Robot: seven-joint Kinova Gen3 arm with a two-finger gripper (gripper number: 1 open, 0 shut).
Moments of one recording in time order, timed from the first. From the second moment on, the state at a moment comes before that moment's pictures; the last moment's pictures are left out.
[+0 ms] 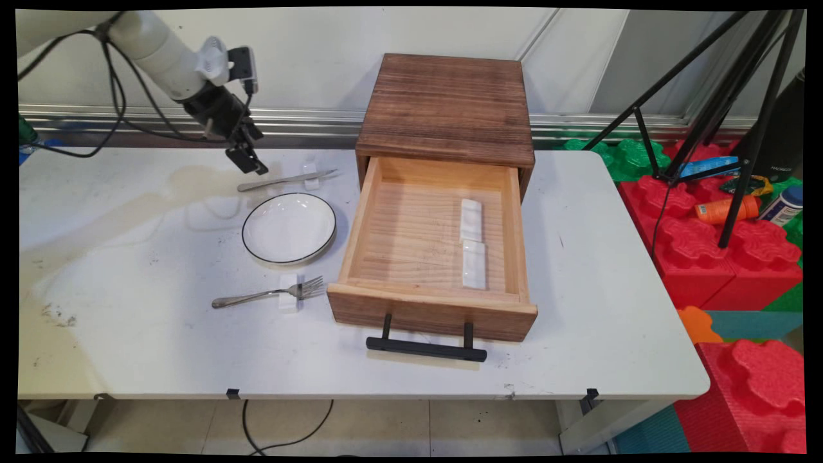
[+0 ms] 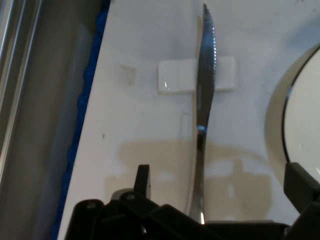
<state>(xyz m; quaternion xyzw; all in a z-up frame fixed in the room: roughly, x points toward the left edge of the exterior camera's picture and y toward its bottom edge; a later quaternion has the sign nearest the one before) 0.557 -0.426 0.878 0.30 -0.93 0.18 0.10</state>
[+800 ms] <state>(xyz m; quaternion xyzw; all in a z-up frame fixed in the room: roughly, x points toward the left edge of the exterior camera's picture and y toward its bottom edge) 0.559 -0.495 0.833 0.25 -0.96 0.12 0.10</state>
